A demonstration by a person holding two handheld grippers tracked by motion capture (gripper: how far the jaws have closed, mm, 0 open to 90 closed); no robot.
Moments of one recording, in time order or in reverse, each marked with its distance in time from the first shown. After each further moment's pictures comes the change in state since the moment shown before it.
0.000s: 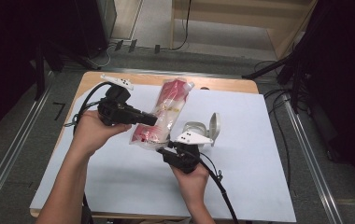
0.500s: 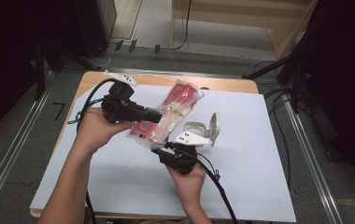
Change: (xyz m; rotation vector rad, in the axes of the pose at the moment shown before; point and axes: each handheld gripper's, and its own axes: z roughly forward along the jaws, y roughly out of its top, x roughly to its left) left arm -0.003 0.009 0.003 -0.023 0.001 -0.002; right arm 0.007 0.001 0.000 -0.048 0.046 0.026
